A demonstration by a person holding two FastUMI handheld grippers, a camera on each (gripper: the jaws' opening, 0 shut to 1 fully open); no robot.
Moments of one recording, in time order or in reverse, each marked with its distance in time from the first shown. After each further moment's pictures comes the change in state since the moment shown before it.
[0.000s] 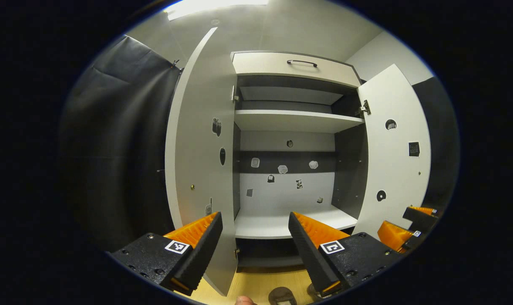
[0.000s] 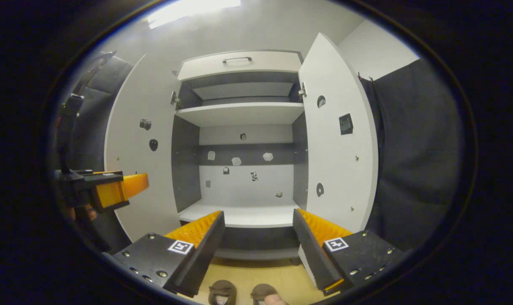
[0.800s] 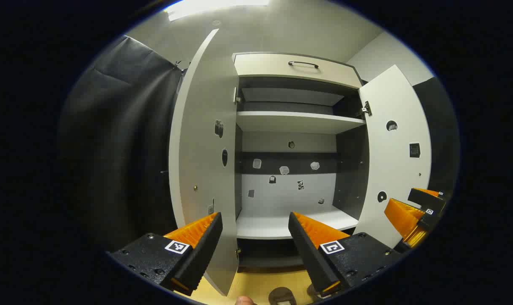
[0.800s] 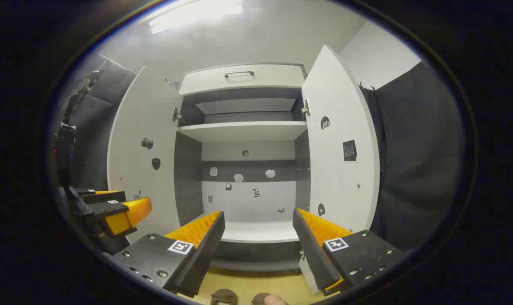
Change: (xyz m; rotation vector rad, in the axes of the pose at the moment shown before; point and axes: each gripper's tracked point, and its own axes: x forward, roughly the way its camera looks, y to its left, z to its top) left arm -0.007 0.004 0.004 0.002 -0.005 0.018; right arm 0.002 0.005 0.048 -0.003 -0.102 0.017
